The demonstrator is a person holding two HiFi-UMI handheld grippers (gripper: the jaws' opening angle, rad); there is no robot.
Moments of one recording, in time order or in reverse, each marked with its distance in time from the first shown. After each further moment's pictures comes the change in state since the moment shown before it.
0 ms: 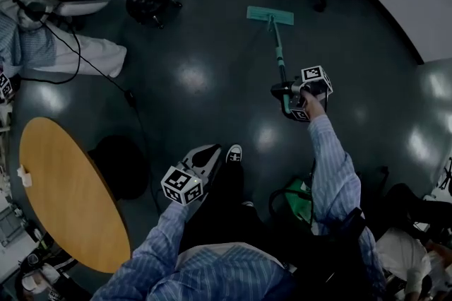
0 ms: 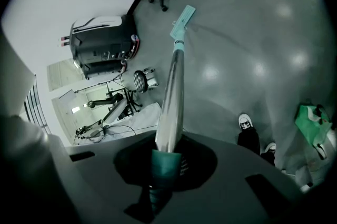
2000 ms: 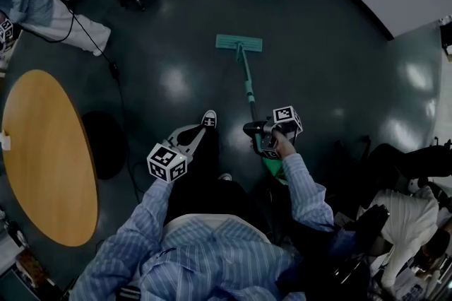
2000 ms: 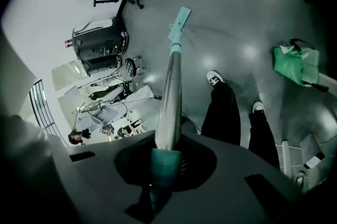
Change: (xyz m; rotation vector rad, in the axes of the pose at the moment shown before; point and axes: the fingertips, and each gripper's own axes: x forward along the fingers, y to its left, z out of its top) left arm -0.070 -0.176 -0.131 0.122 -0.012 -0.044; right arm -0.081 -0.245 -0.310 0.064 0.050 0.065
